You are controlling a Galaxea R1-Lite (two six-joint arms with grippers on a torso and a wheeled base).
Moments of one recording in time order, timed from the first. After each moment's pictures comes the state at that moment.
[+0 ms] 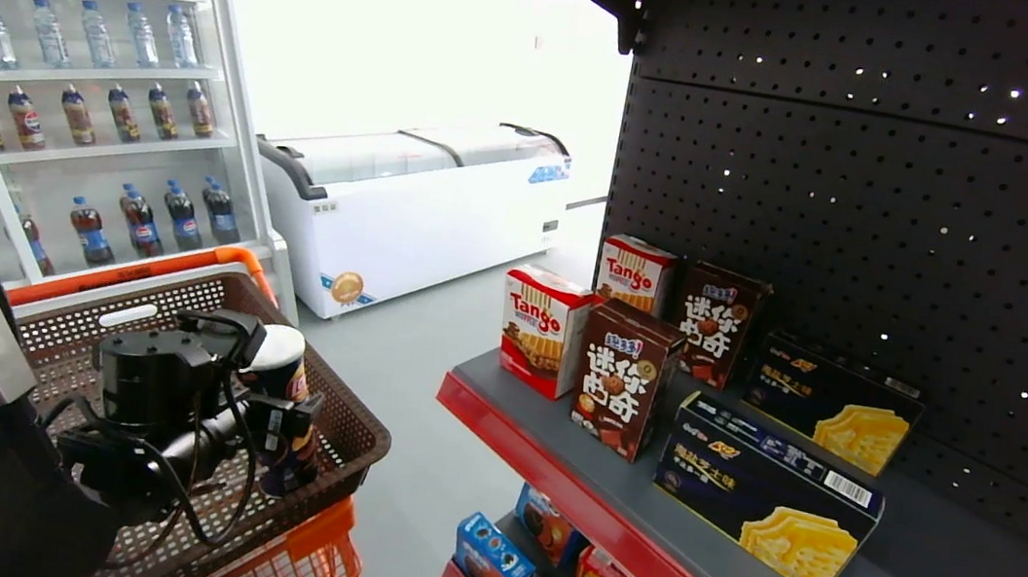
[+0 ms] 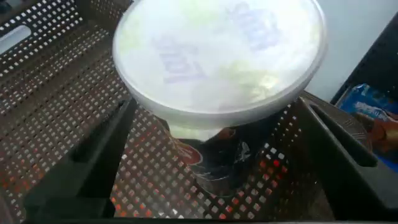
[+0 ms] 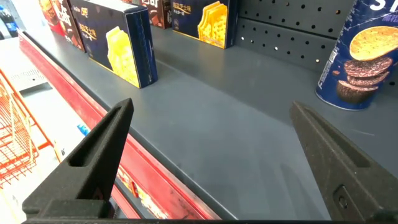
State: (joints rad) left arm -0.11 2.05 -0.43 -1.26 0.17 0.07; right arm 0.00 0.00 0.00 0.00 0.02 0.00
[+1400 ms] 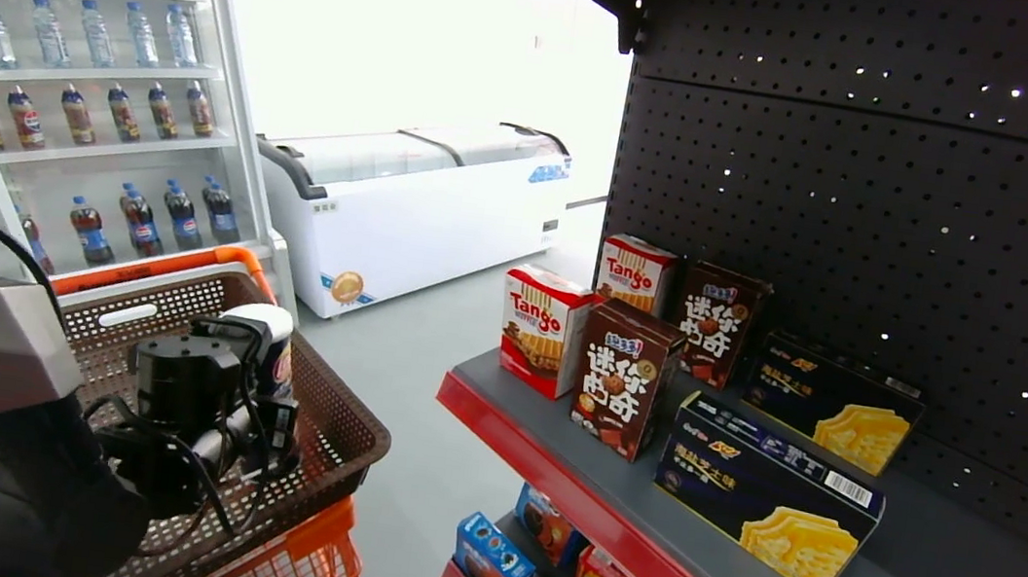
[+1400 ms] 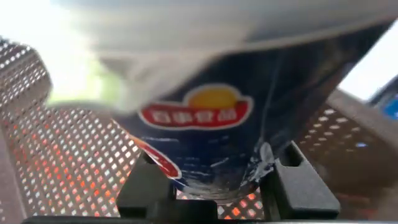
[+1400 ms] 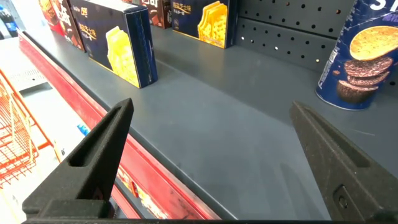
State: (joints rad) left arm -0.12 2.10 -0.50 -1.23 0.29 0.05; right arm 0.00 0.00 0.00 0.00 0.02 0.00
